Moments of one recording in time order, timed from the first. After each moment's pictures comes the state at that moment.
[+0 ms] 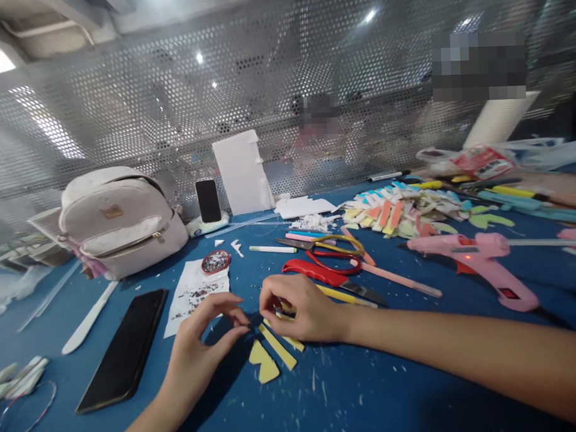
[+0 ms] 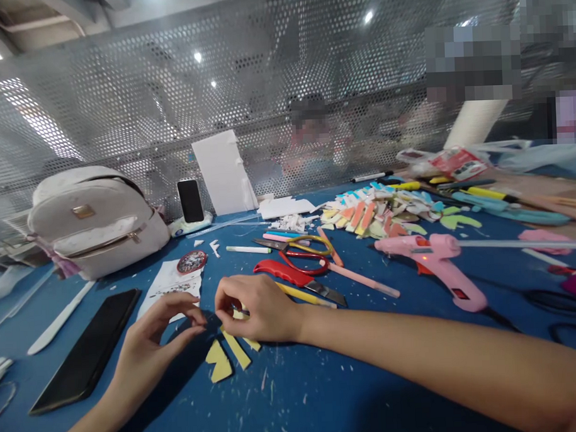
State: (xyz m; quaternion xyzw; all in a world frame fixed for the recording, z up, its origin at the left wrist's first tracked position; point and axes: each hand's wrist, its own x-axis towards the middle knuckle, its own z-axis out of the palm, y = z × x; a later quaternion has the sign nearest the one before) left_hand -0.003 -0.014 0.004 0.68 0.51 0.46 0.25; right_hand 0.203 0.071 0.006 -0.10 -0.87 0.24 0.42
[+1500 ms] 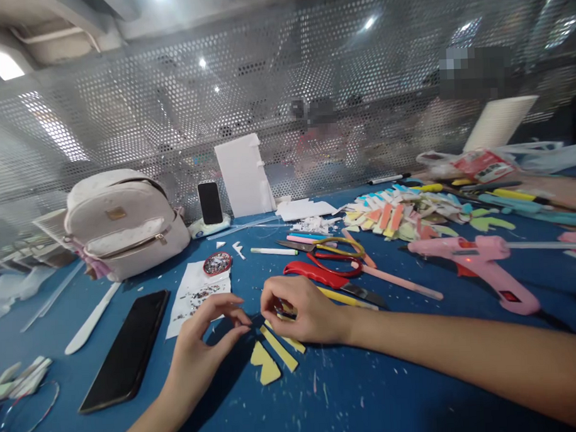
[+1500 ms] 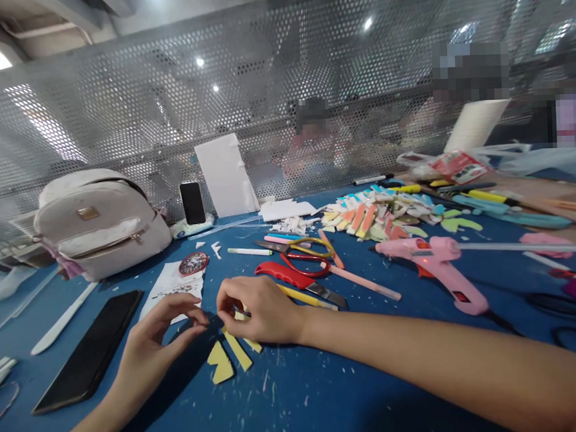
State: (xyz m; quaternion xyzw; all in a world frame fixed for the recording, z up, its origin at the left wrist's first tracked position) left_hand -0.003 -0.015 0.005 0.70 0.49 0.47 0.23; right_hand 0.204 0.071 0.006 -0.10 -0.88 0.23 0.41
